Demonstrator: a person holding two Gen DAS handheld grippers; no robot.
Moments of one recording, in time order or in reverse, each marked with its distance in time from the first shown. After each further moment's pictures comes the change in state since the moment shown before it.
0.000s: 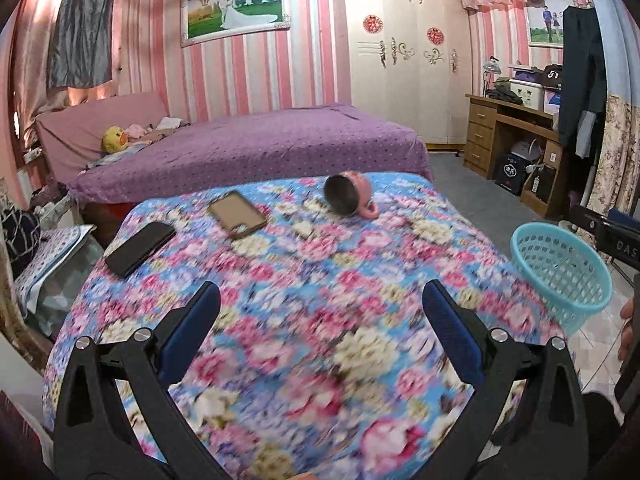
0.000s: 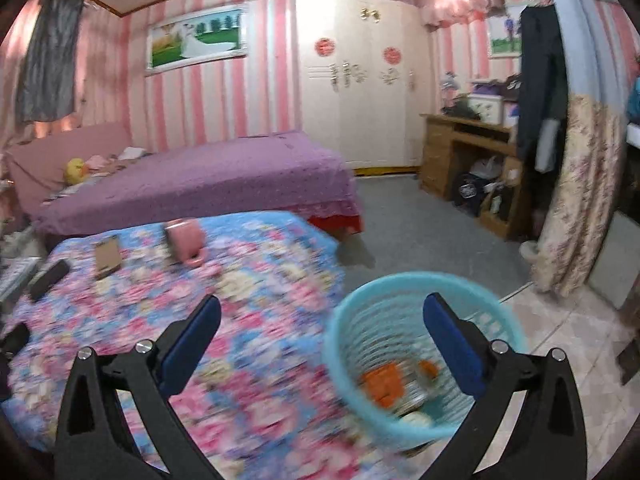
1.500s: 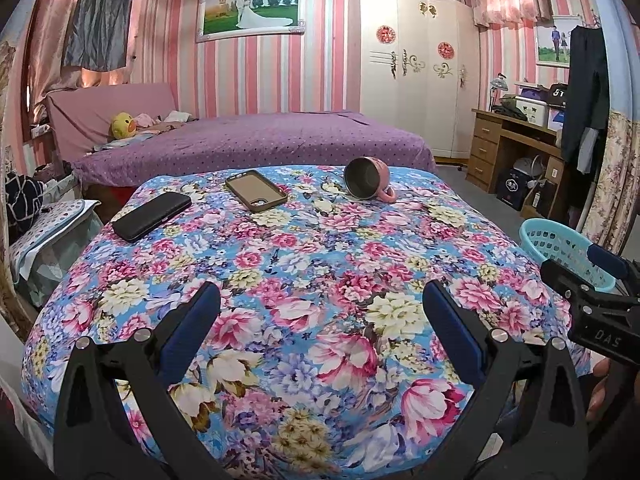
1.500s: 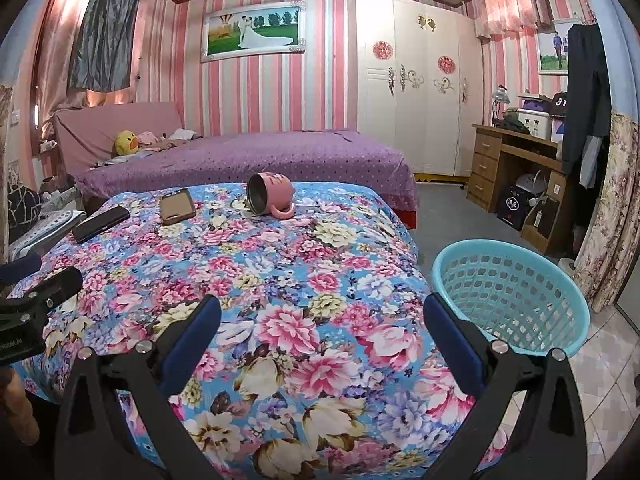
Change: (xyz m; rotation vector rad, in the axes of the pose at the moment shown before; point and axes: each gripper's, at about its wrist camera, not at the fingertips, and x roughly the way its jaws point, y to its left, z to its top) left arm -0.001 0.031 -0.046 -0.059 -0.044 -0.012; right arm -0.015 0.078 -0.072 -0.139 -0.029 0.070
